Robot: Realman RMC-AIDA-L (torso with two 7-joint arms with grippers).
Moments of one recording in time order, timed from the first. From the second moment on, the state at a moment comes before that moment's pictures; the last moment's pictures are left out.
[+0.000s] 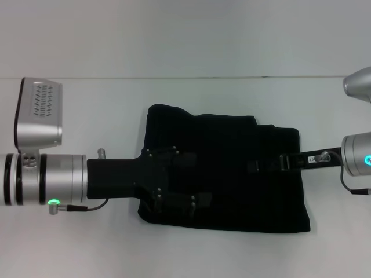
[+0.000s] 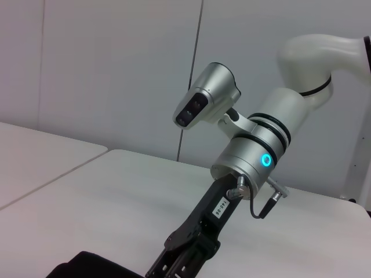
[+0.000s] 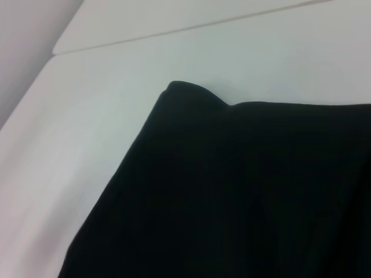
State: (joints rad) left arm -0.60 -2.15 0.71 0.66 2.03 1.61 -1.28; right arm 0.75 2.01 -0.89 -0.45 -2.15 -1.15 2.16
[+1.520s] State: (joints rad) left arm -0.62 -2.15 0.71 0.66 2.03 1.60 -1.28; right arm 0.75 1.98 -0.90 -0.45 -2.16 -1.25 2.17
